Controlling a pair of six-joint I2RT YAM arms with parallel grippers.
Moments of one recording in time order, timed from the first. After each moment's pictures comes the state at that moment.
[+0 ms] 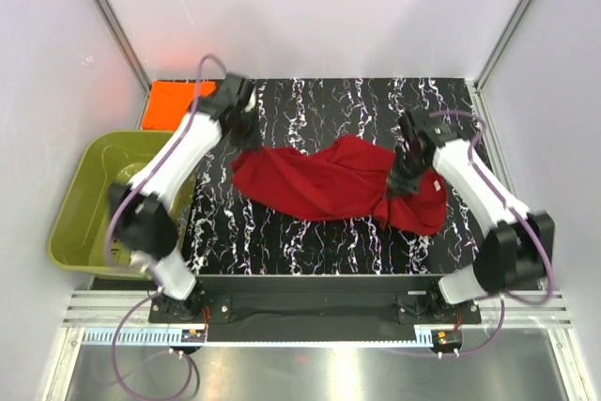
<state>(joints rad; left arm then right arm) -0.38 1.61 1.51 -0.91 0.05 -0.49 0.28 1.42 1.22 -1.10 -0.13 0.68</state>
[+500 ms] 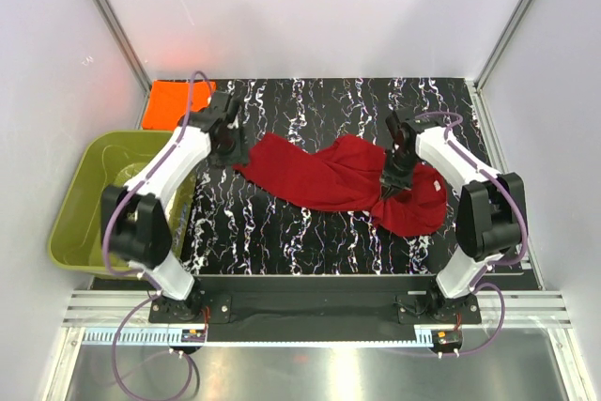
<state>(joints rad) -0.29 1.68 1.42 -0.90 -0.12 -0.38 0.27 1.70 1.32 -1.07 -0.12 0.59</state>
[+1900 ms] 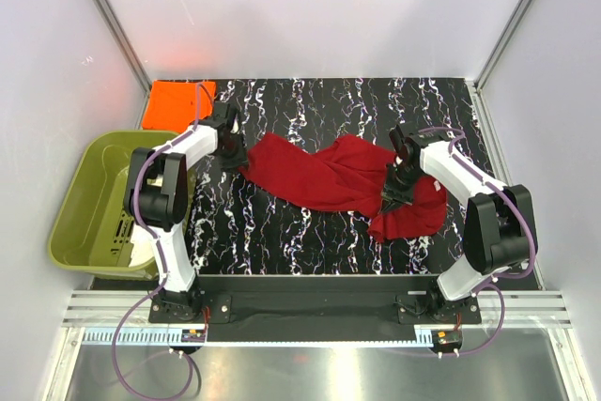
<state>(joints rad) -0.18 1.94 1.34 -0.58 0.06 -0.40 0.27 1.60 1.15 -1.02 -0.20 0.58</state>
